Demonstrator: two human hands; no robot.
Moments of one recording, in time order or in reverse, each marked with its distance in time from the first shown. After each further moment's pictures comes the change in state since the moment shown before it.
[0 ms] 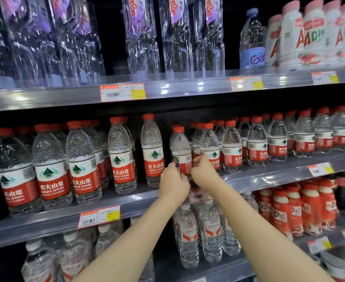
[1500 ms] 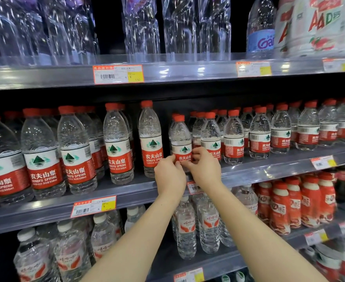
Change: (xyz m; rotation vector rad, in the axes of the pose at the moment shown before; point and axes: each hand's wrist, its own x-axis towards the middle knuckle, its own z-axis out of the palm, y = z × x) left_hand -0.001 -0.002 0.011 -0.096 0.207 -0.101; right_hand 0.006 0.026 0.012 -0.234 0.264 -0.233
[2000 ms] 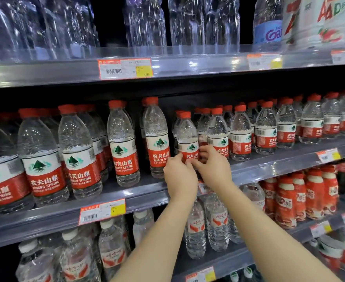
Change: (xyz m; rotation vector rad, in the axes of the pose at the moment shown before) left_hand 0.000 0.000 -0.001 -0.036 -0.015 0.000; right_hand -0.004 -0.004 0.006 -0.068 0.043 0.000
